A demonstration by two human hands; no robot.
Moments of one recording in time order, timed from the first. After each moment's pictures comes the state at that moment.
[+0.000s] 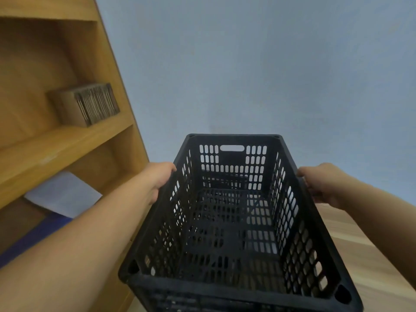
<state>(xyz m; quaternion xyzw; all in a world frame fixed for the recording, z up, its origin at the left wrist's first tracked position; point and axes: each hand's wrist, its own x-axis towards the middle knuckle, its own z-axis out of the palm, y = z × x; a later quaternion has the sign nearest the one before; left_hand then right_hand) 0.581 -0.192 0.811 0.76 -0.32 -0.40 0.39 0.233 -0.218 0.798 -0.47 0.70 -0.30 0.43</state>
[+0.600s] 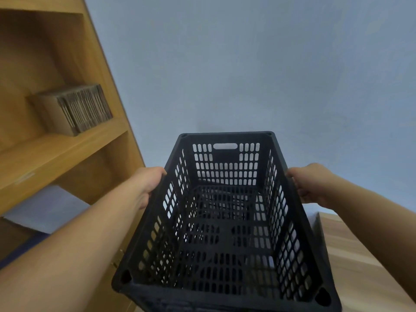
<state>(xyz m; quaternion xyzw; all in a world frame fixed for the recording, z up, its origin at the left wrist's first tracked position) 0.629 -0.286 0.802 0.77 -0.31 -0.40 0.39 0.288 -0.321 0.795 -0.48 0.69 -0.30 0.45</state>
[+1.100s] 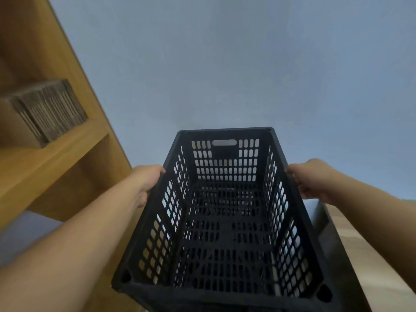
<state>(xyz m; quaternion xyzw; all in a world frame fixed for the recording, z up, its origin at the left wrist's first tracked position) 0.720 -0.375 0.777 0.76 -0.35 -0.44 0.33 0.364 -0.357 0.762 -0.42 0.73 -0.32 0.44</state>
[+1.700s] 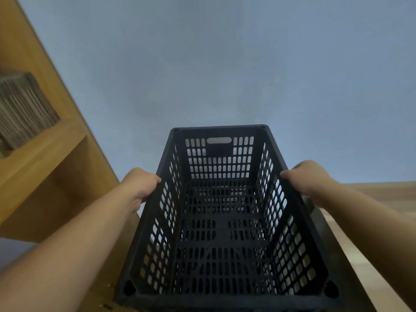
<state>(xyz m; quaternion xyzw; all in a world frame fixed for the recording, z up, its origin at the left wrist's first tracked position) 0.773 -0.427 0.733 0.75 -0.45 -0.41 0.26 0.411 -0.356 0.741 -0.41 0.83 -0.27 0.26</state>
